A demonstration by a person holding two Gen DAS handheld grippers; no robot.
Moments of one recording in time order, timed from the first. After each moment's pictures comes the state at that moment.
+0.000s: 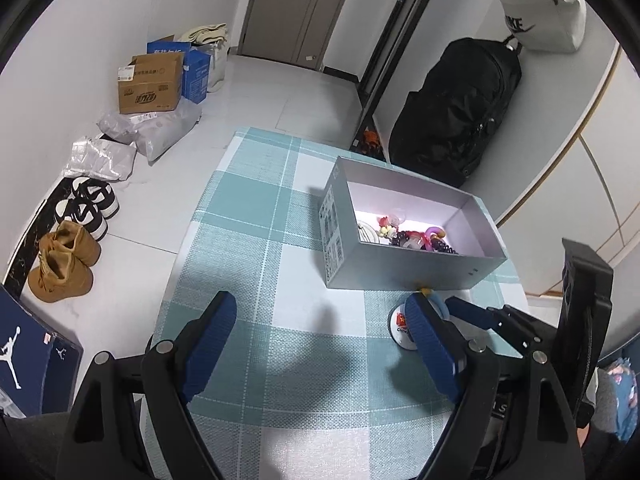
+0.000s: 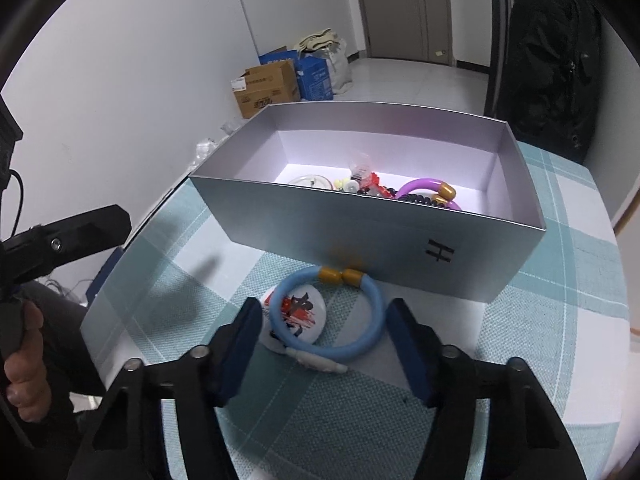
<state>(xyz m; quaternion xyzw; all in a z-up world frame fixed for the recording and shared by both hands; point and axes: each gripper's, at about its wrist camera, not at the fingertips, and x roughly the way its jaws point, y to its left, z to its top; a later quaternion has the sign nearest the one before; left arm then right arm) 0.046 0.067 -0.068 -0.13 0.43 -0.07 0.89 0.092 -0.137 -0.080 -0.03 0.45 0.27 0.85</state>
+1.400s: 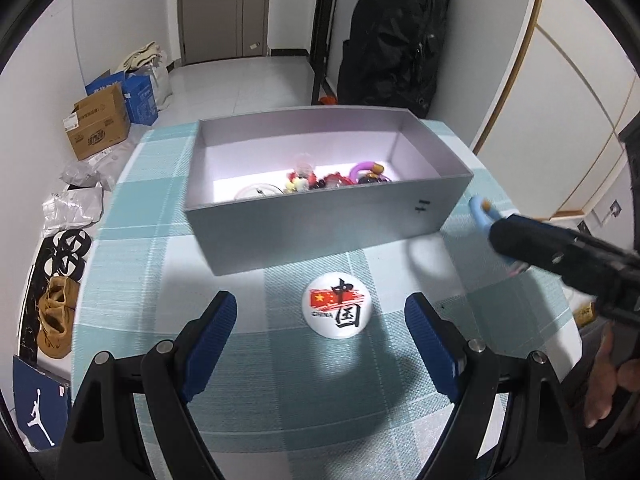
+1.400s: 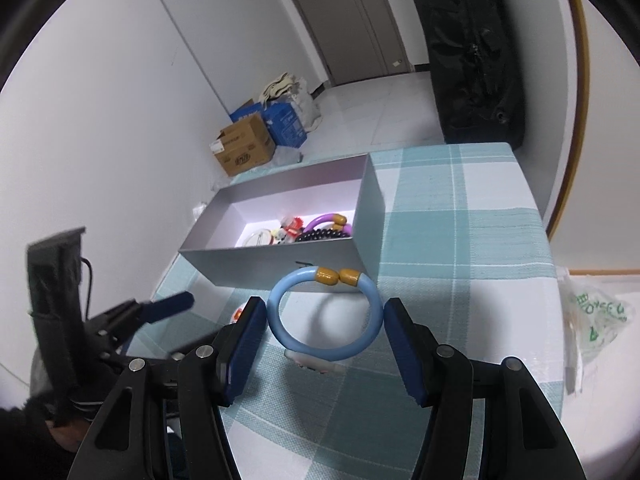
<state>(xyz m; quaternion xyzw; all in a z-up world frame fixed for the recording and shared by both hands) 0.051 -0.012 -0.087 -0.01 0.46 -0.12 0.88 0.090 -0.235 -0.044 0.11 0.42 0.25 0.86</state>
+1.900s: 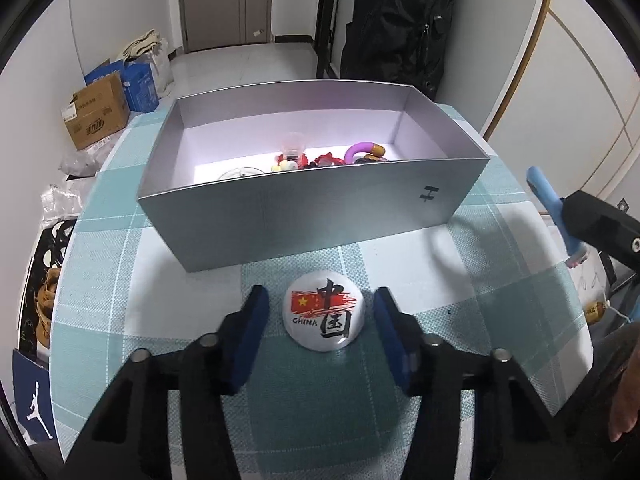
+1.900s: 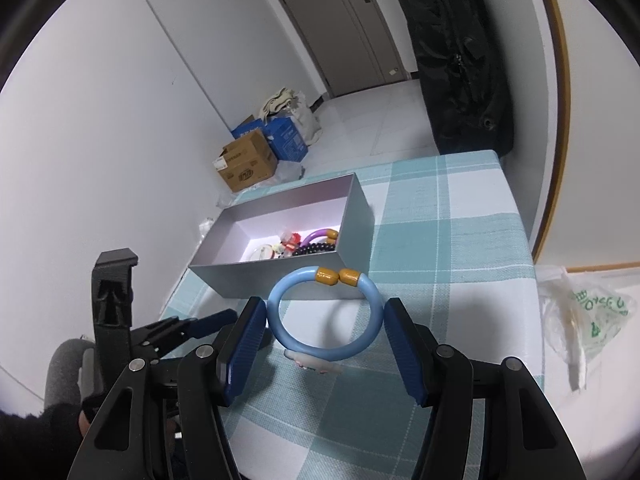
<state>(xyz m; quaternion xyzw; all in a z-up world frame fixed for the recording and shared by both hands) 0.062 -0.024 -0.099 0.00 0.48 -0.10 0.87 0.081 -0.256 -0.032 0.14 0.41 0.25 0.87</state>
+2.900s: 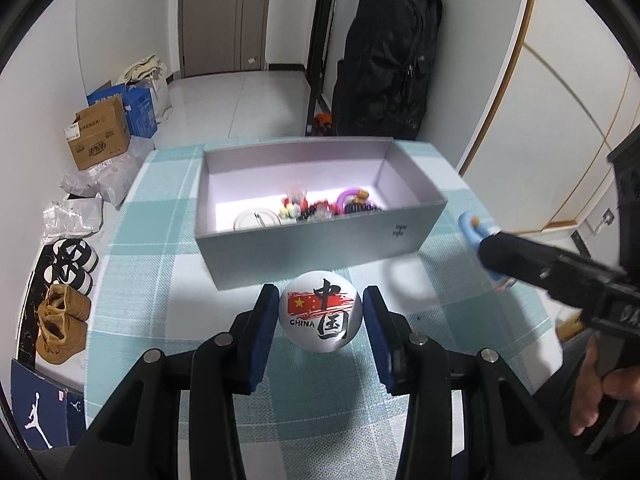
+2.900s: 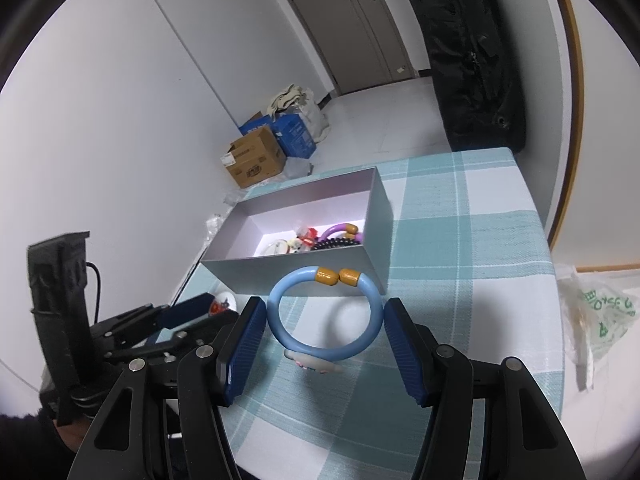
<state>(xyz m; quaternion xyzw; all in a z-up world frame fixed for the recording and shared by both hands) 0.046 -0.012 -0.061 -0.02 0.43 -0.12 0.90 0.078 -0.240 -0.033 0.13 0.41 0.26 0.86</state>
